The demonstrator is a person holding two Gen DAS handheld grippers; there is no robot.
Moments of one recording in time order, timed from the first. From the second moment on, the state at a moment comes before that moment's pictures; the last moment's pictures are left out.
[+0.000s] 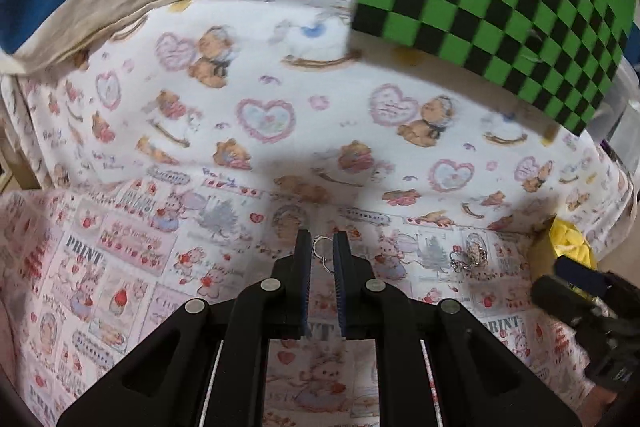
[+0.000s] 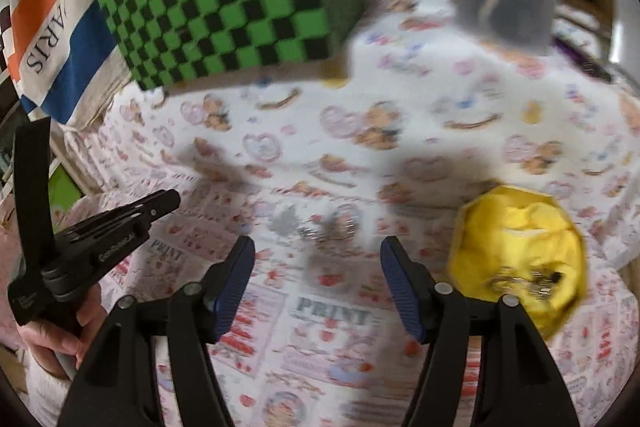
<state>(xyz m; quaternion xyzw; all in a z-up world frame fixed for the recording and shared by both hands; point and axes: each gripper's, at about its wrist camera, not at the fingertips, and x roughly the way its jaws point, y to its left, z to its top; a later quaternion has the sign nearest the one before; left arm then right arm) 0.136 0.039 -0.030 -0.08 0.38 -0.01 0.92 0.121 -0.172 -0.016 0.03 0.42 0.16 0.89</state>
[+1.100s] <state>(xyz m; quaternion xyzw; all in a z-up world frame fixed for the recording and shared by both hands) 0.129 0.026 -0.030 -0.03 0.36 0.02 0.93 0.146 -0.124 -0.072 -0.07 0.45 0.13 0.88</state>
